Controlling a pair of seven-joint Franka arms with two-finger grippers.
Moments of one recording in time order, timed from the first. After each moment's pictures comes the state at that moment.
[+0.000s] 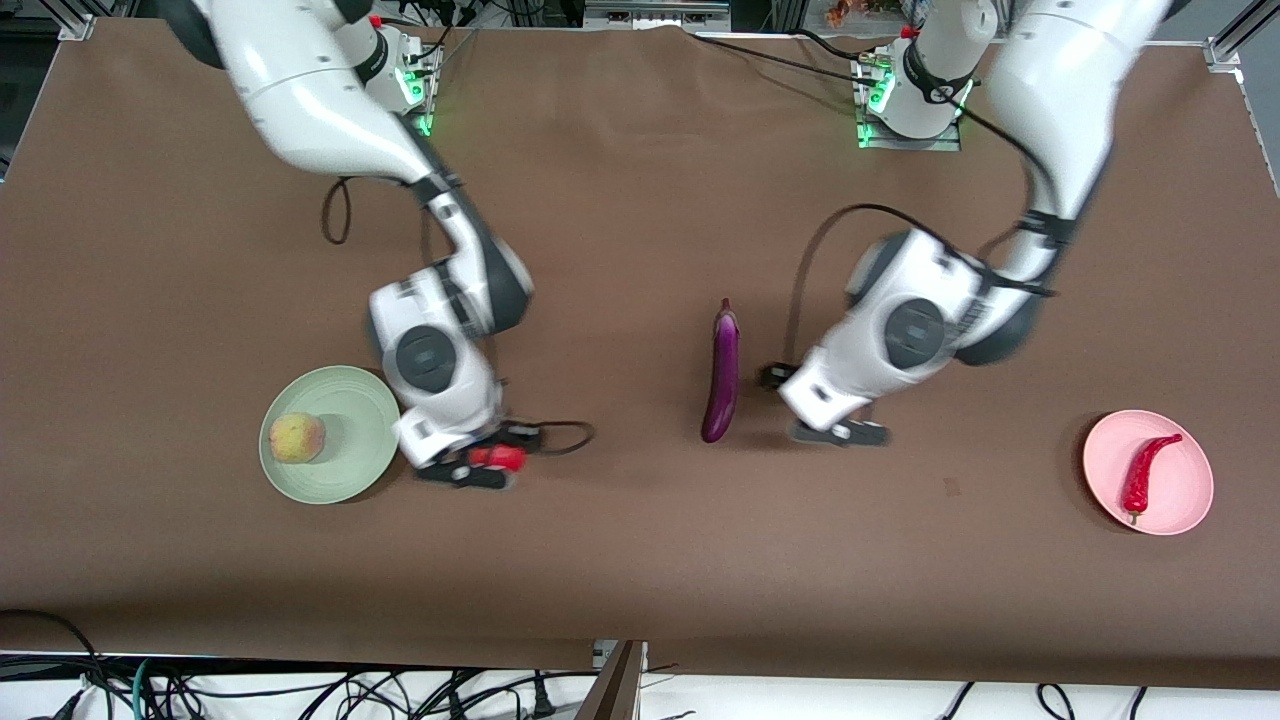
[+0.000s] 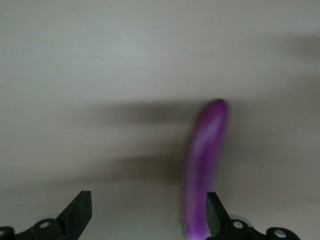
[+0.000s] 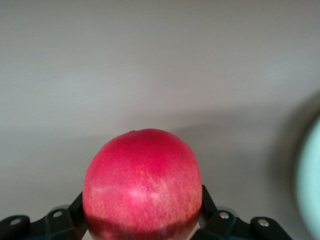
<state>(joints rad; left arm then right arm) -0.09 0.64 -0.45 -1.62 0.13 2.19 -0.53 0.32 0.82 0.07 -1.27 -0.10 2.11 0.48</state>
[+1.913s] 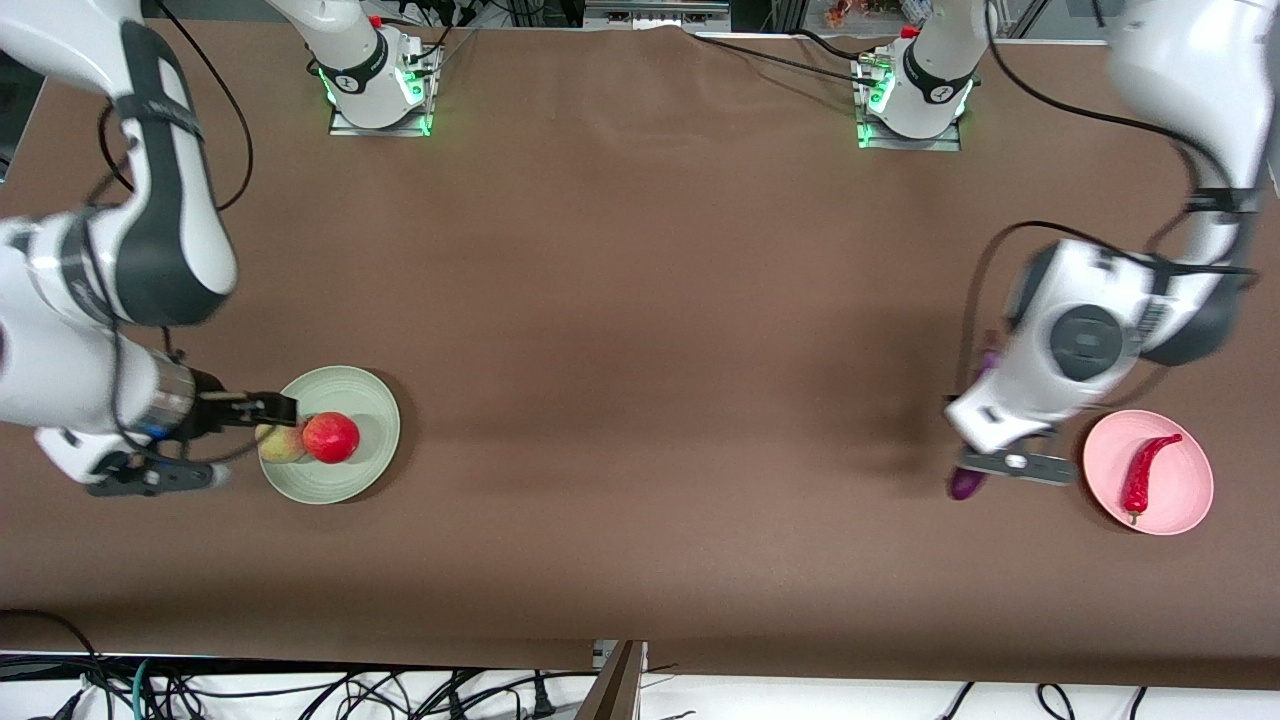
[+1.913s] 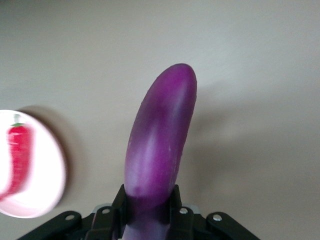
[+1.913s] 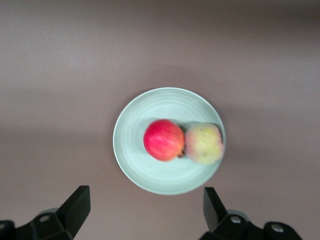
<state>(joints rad) 0.33 0.53 -0.41 -1.65 0.47 2.08 0.02 0.01 0.54 0.08 -1.21 -0.04 1.70 0.01</state>
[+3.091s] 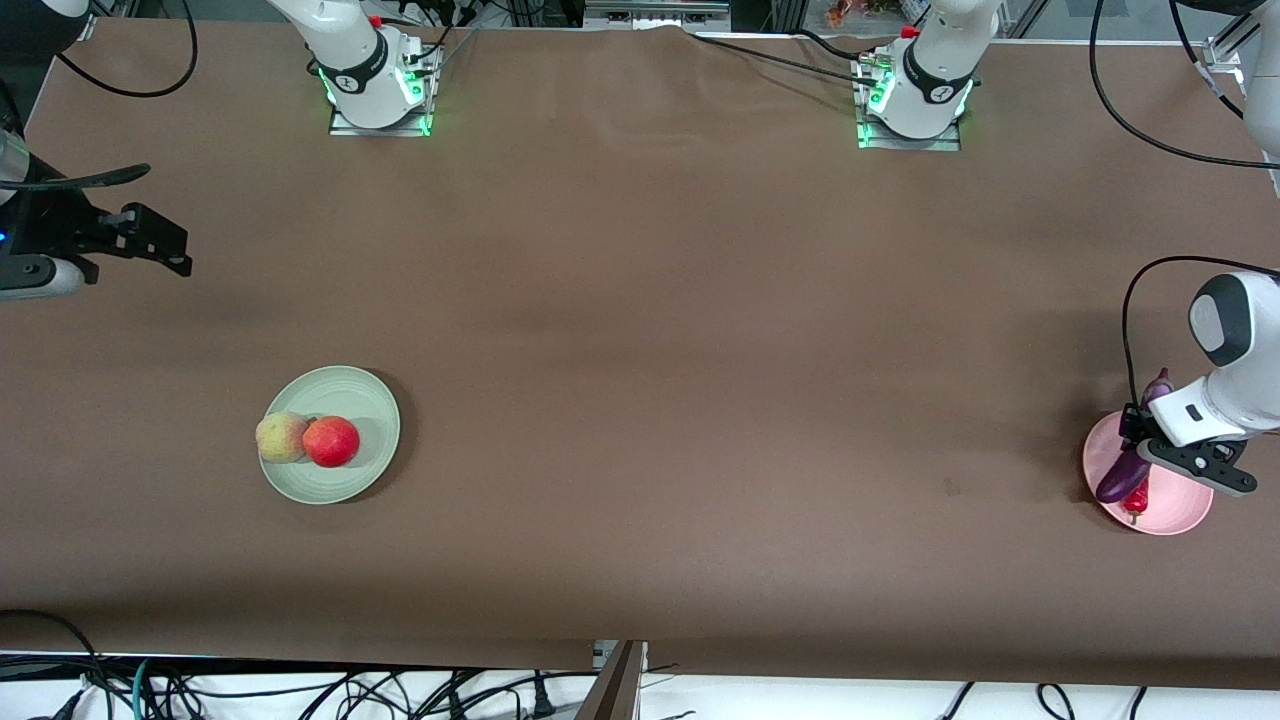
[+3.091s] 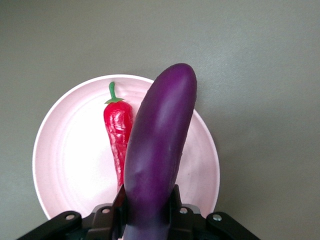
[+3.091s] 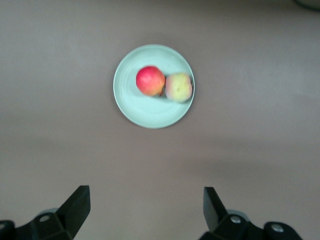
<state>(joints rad) 0.68 0.72 -0.40 -1.63 0.52 2.40 0.53 -0.03 0.10 0.08 -1.49 -0.04 1.55 -0.06</state>
